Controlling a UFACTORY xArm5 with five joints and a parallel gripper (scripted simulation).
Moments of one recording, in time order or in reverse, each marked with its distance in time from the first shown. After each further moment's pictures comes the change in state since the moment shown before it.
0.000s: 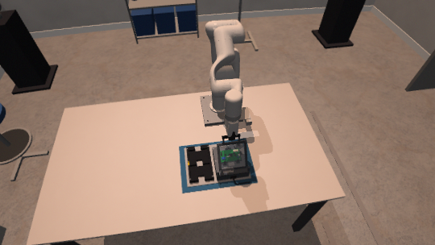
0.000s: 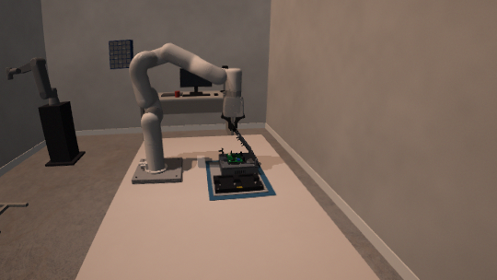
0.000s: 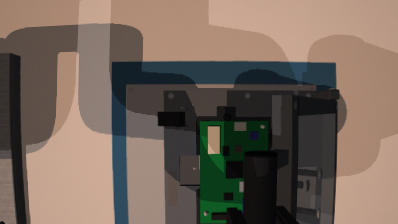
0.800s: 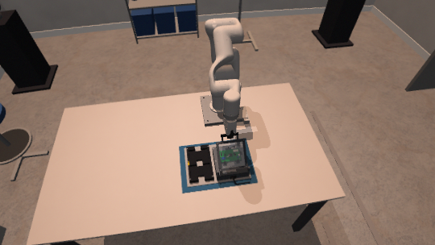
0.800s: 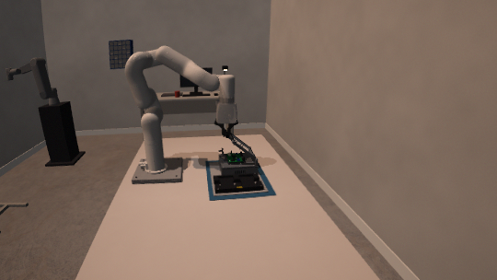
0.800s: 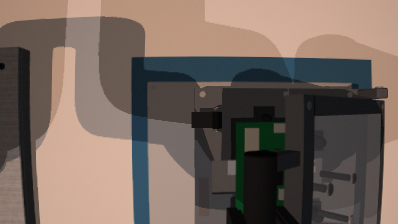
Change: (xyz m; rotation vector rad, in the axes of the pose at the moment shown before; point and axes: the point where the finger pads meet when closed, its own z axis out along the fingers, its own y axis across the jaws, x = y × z) arm 0.000 -0.033 0.032 0.001 0.000 0.000
